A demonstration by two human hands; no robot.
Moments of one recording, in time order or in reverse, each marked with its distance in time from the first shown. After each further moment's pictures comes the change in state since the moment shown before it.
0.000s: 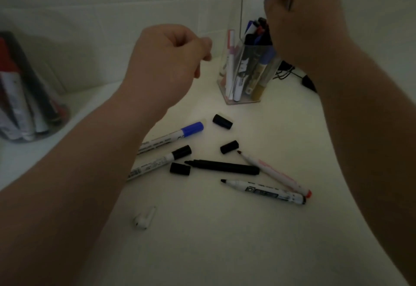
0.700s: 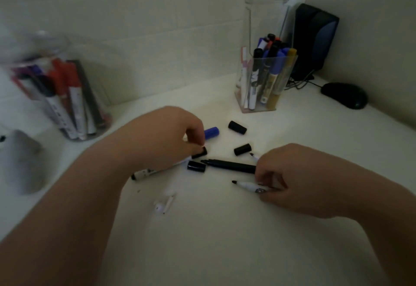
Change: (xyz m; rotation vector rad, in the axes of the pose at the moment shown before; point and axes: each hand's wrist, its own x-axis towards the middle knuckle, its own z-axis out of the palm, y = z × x) left_hand -0.064 -0.002 -0.040 0.895 -0.571 0.017; right_hand -0.159 -0.005 -0.025 -0.068 -1.000 -0.295
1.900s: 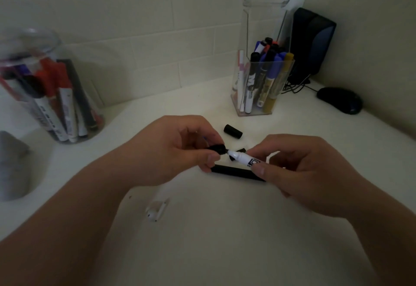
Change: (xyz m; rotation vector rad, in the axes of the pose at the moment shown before) left_hand -0.004 0.003 0.025 -0.854 0.030 0.196; right_hand -0.002 0.005 0.005 0.750 0.477 -0.090
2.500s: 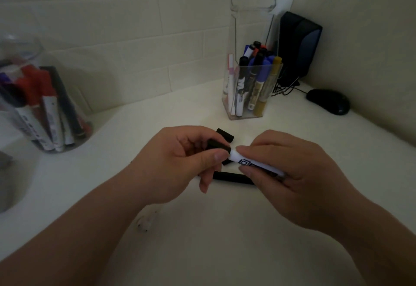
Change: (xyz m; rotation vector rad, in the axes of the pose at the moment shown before) left_hand 0.004 0.007 0.030 -0.211 0.089 0.068; right_hand -0.003 0.002 0.005 -0.429 0.175 -0.368
